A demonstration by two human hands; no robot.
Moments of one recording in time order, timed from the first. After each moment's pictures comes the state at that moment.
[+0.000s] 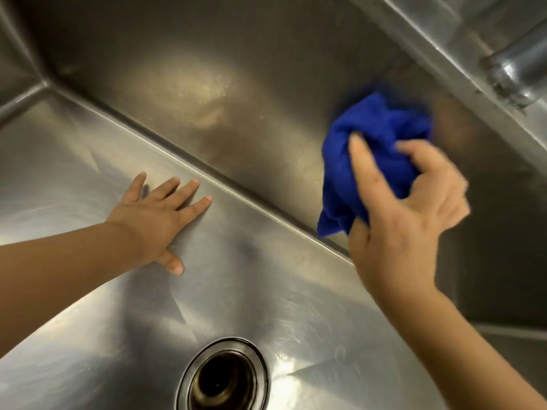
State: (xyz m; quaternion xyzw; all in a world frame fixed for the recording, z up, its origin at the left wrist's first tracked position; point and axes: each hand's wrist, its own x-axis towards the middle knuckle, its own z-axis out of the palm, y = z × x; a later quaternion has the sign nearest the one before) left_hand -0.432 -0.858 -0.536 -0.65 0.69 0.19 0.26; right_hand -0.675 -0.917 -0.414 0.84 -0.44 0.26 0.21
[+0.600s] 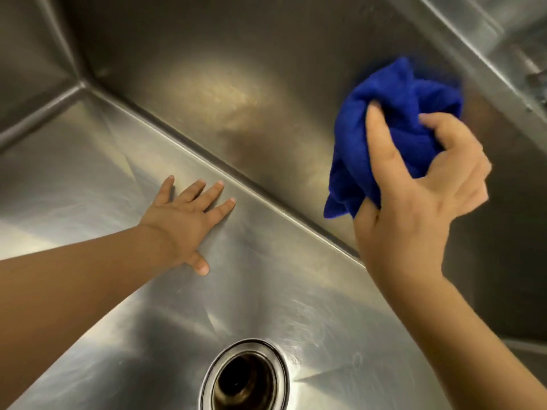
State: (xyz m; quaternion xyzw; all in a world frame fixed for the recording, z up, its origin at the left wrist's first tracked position) left_hand -0.430 -0.856 -0.539 -0.65 0.69 0.21 0.22; right_hand -0.636 -0.924 -0.417 0.81 -0.43 0.32 0.24
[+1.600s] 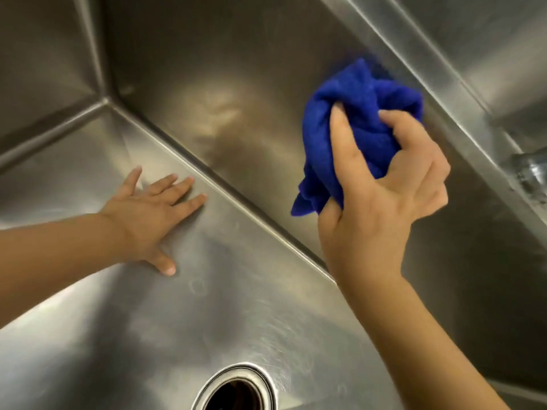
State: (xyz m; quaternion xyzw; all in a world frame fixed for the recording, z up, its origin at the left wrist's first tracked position) left_hand -0.370 -0.848 -0.519 -0.68 0.66 0.24 0.21; right_hand -0.570 -0.926 -0.400 0.82 -0.39 0.34 0.23
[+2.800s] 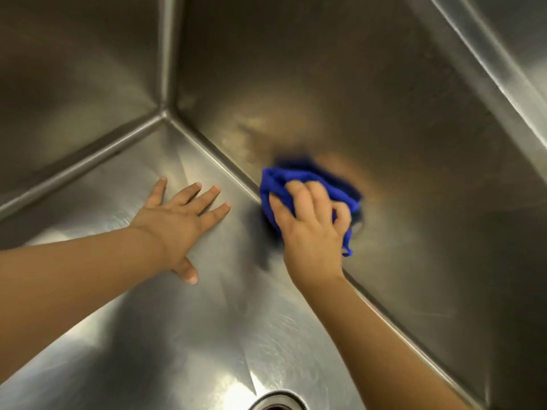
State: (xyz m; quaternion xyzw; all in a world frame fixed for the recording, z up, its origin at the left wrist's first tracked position) left_hand -0.339 -0.840 -0.540 -0.69 0.64 0.26 0.20; right_hand -0.518 -0.932 -0.504 0.92 -0.31 0.12 0.22
